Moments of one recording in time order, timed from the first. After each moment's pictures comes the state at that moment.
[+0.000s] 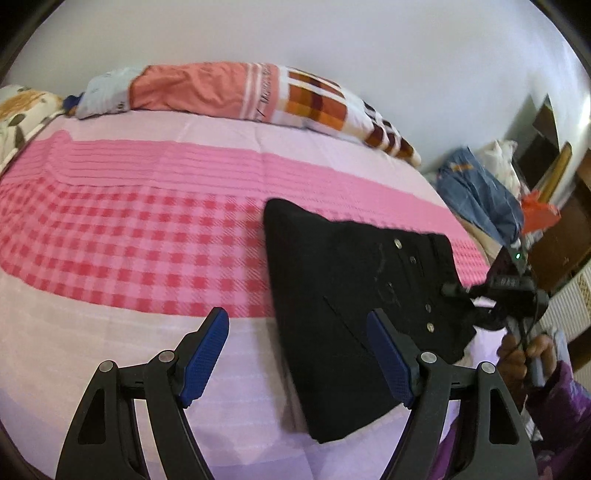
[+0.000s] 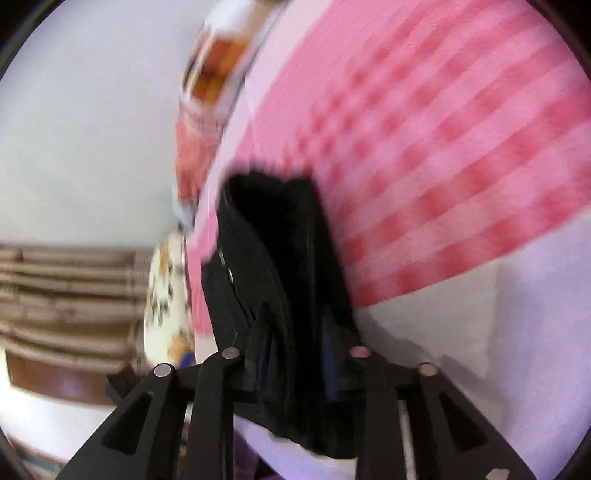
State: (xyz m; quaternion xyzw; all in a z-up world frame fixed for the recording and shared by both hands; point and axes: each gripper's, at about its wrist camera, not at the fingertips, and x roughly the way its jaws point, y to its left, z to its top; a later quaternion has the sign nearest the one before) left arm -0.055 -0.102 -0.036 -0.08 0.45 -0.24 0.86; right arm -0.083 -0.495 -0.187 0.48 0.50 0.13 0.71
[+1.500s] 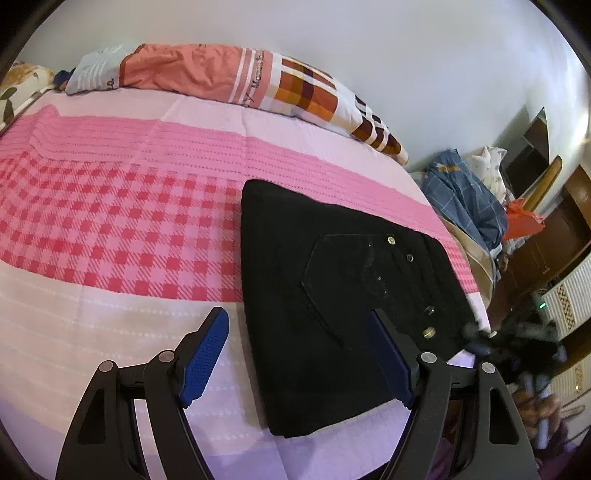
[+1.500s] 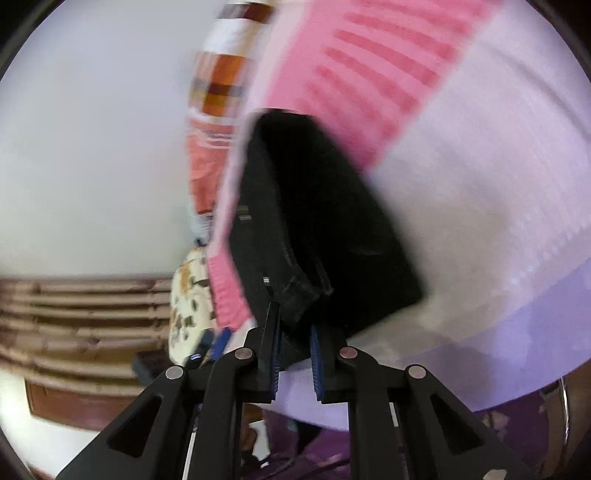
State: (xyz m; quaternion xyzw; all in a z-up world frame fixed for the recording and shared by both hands) left arm -0.056 -0.107 -0.047 -0.12 0.47 -0.26 0.84; right arm -0.165 -0.455 -0.187 0.56 0.48 0.10 0.67
